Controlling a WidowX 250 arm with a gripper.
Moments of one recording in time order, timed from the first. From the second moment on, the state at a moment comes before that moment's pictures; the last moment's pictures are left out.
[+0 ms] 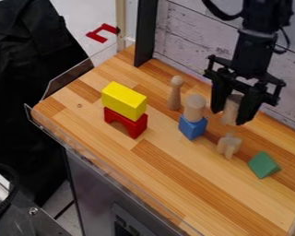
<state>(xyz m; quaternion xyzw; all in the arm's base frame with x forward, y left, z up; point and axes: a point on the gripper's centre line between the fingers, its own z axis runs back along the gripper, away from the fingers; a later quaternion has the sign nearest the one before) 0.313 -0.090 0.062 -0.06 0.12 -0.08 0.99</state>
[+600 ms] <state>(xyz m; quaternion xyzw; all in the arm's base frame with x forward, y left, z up) 0.311 -0.101 0.035 -0.05 0.15 -0.09 0.98</state>
